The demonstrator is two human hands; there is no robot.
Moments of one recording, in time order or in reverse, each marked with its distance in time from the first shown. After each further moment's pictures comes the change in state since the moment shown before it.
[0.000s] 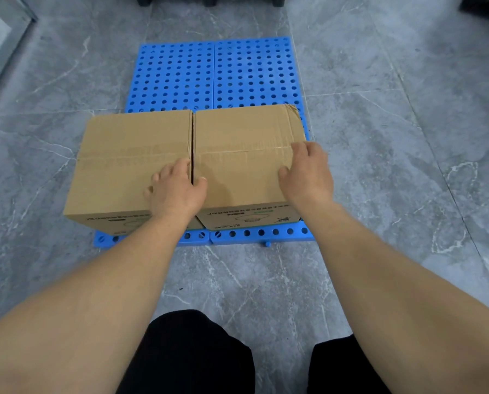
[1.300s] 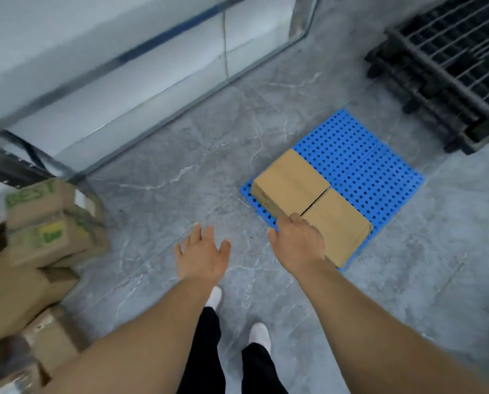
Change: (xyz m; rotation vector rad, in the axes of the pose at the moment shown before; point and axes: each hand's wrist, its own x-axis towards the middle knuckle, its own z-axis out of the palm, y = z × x) left_hand -0.333 -0.014 -0.386 -0.256 -0.190 -0.835; right_hand -0.191 -0.301 -0.314 -0.534 -0.688 -0.871
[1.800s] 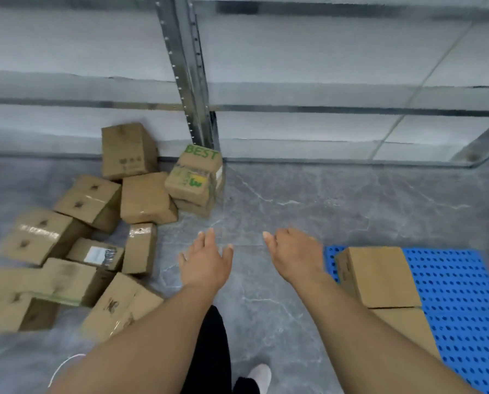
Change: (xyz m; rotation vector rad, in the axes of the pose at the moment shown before) left_hand -0.152 -0.139 -0.039 -0.411 0.315 -0.572; right_hand -0.082 -0.171 -0.019 -0.208 0.038 -0.732
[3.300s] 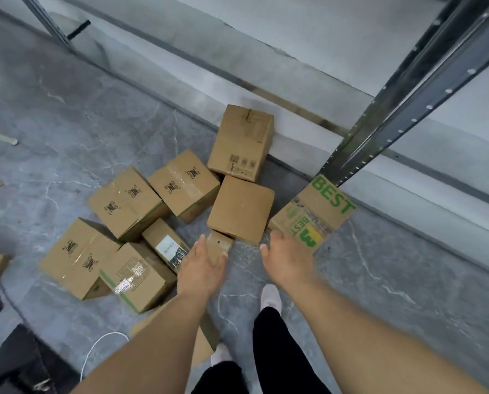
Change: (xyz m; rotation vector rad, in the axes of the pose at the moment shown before) left_hand 0.338 -0.244 -0.145 -0.415 0.048 -0.523; right_hand 0.368 -0.369 0.071 -0.094 -0.299 -0.432
